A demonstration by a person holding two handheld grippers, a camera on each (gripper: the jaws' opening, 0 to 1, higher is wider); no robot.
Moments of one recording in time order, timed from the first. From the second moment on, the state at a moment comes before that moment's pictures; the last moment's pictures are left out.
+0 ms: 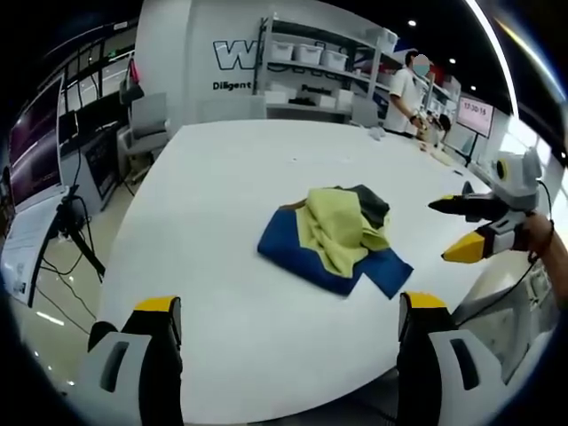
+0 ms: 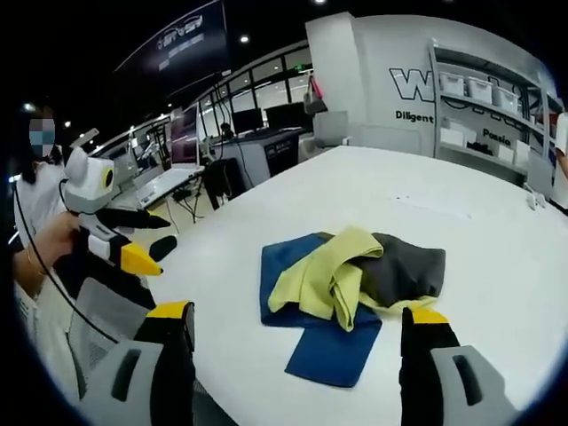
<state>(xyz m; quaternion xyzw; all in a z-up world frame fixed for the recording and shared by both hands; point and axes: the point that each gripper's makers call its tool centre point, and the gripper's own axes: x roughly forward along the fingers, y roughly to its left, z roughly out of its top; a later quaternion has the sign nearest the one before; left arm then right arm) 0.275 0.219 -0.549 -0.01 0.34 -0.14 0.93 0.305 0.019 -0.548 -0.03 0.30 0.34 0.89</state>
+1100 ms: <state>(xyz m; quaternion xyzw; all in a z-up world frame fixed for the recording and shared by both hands) 0.283 0.227 -0.558 -0.02 0.35 -0.14 0.93 0.350 0.123 -0.594 -0.06 0.28 0.45 0.84</state>
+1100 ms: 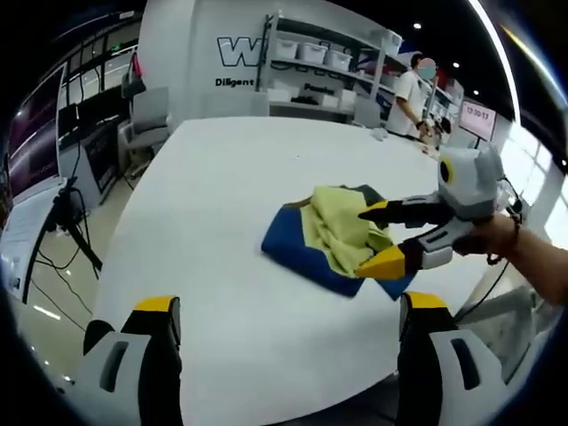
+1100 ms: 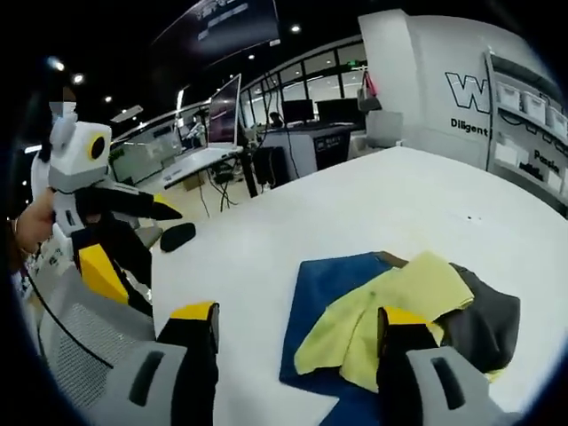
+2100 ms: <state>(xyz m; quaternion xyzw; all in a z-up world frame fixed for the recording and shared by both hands) 0.286 0.238 -0.567 -0.03 0.36 -0.13 0.92 0.382 0.159 -0.668 -0.14 0.32 0.45 0.83</state>
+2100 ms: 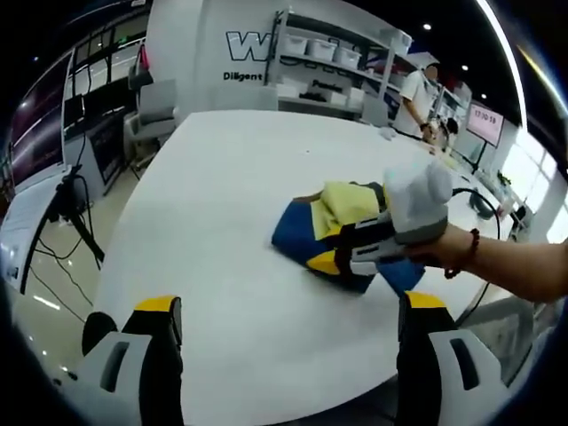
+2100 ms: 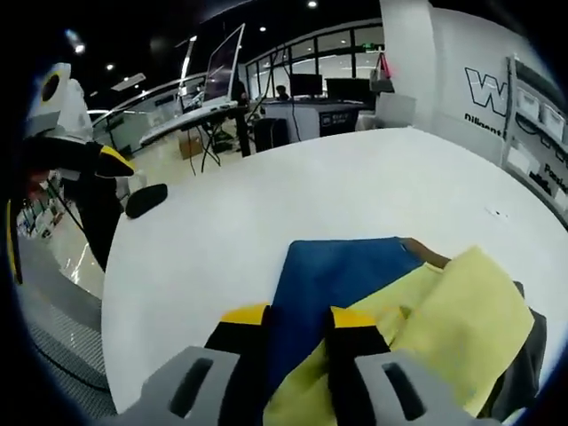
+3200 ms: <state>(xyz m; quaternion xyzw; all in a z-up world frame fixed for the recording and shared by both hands) 0.286 0.223 -0.567 -0.03 0.36 -0.15 0.92 0.402 0.090 -0.584 -0.11 0.27 0.38 0.88</state>
